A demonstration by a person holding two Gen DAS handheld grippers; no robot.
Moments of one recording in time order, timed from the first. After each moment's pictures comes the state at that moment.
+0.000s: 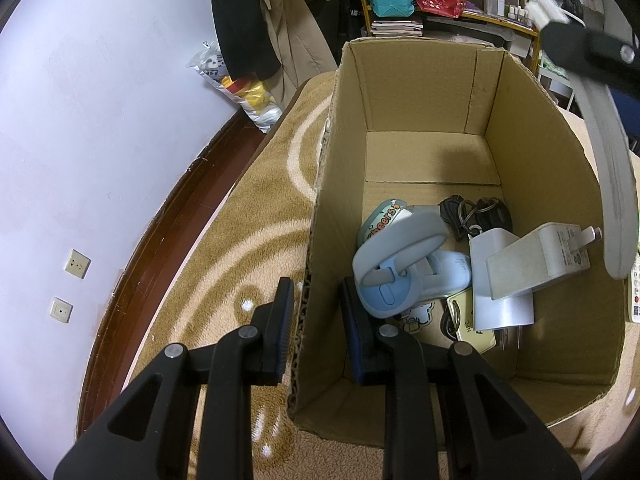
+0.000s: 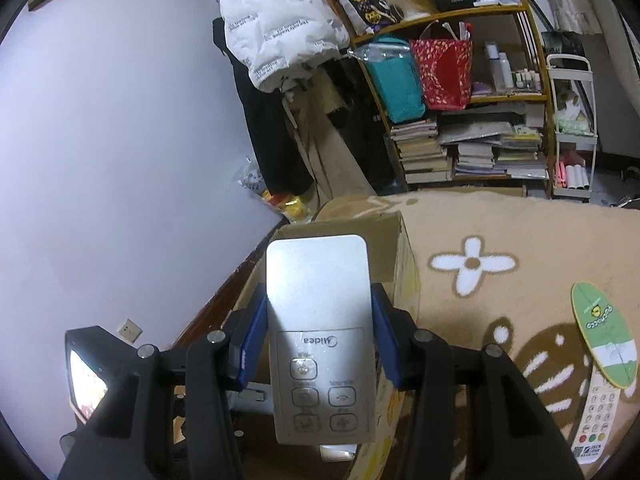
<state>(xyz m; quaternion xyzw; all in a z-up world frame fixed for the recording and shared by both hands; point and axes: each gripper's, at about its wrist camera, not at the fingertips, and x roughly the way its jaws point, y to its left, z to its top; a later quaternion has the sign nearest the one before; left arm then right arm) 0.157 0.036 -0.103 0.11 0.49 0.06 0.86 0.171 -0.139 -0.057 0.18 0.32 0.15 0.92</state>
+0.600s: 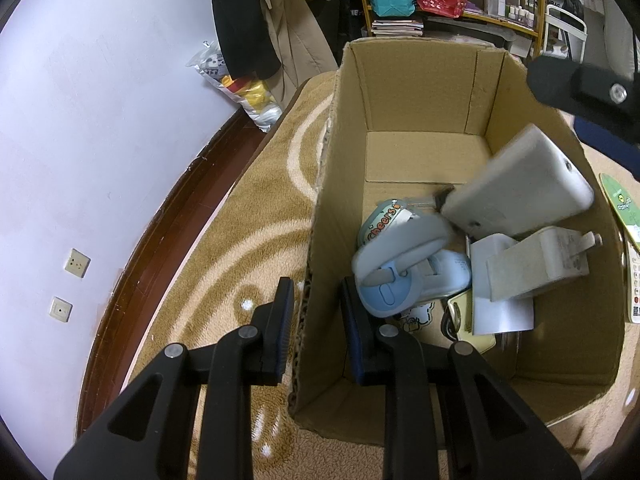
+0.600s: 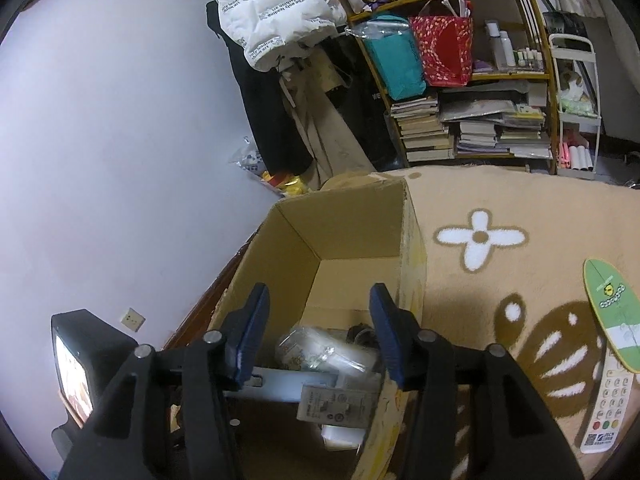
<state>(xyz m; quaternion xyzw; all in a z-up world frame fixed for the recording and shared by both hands) 0.158 0.036 -0.101 0.11 0.49 0.06 0.86 0.172 -0.134 -0.067 0.18 0.35 0.15 0.91</state>
